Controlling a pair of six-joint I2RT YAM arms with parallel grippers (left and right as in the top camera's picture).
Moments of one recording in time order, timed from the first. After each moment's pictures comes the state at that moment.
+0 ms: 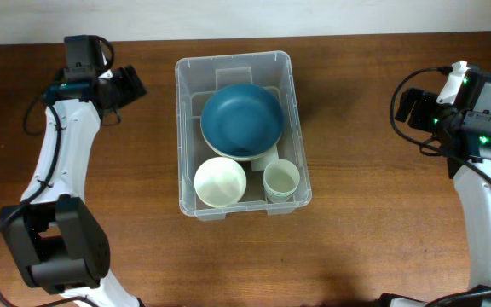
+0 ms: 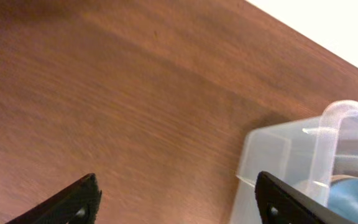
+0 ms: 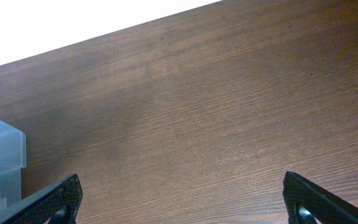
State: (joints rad) left arm 0.09 1.88 1.62 -0.68 0.05 -0.38; right arm -0.26 1.43 1.20 -0.49 -0.07 0.08
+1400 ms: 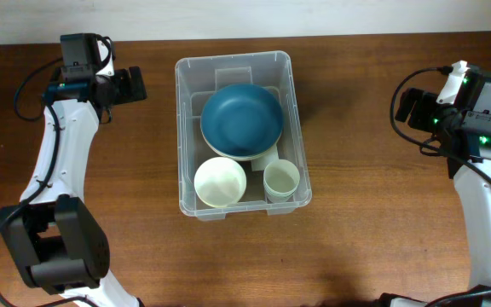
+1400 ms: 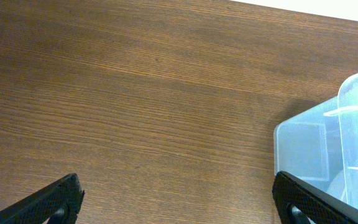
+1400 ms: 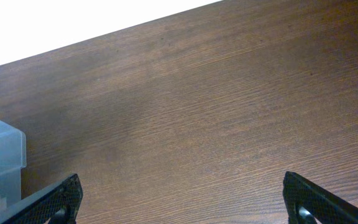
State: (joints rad) left arm 0.09 1.88 1.62 -0.62 0.02 -0.07; right arm -0.26 1.43 1.20 -0.49 -0.07 0.08
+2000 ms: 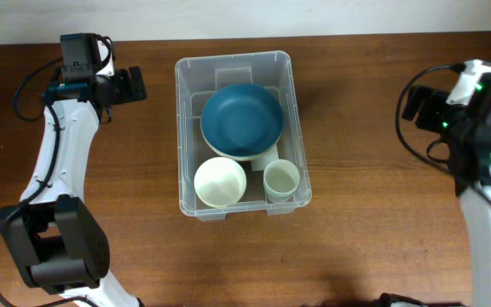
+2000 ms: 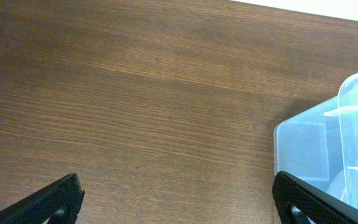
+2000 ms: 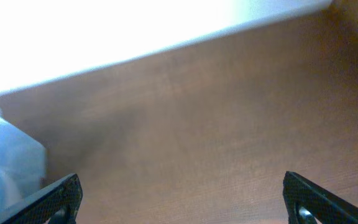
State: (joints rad) left arm 0.09 1.88 1.62 -0.62 0.02 -0.07; right arm -0.25 1.26 1.20 -0.49 -0.07 0.08
